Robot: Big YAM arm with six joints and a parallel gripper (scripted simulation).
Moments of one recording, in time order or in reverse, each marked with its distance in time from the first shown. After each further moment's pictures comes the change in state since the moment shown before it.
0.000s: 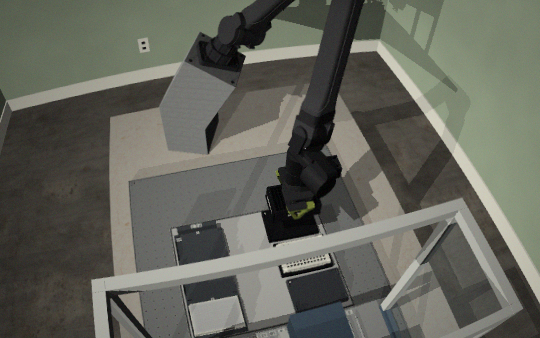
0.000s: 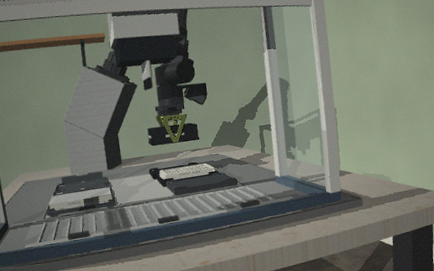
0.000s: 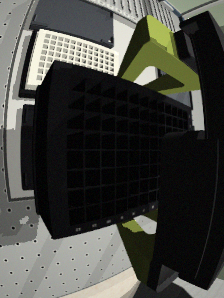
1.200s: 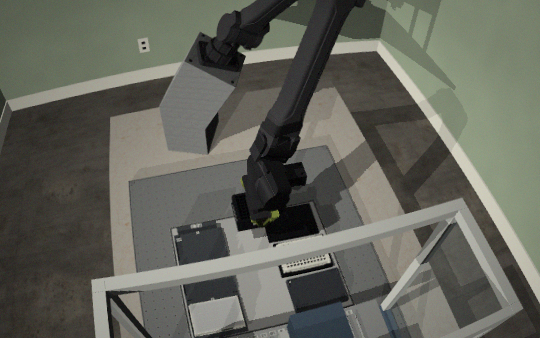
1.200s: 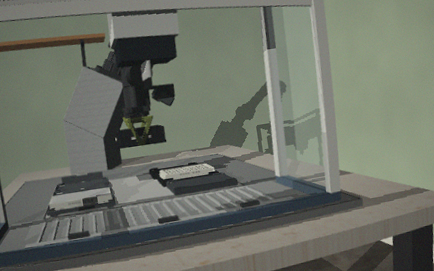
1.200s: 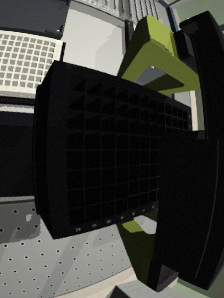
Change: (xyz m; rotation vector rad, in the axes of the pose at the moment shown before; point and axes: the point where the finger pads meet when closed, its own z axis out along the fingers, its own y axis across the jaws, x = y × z) arm 0.091 -0.010 -0.006 -0.007 -0.003 -0.017
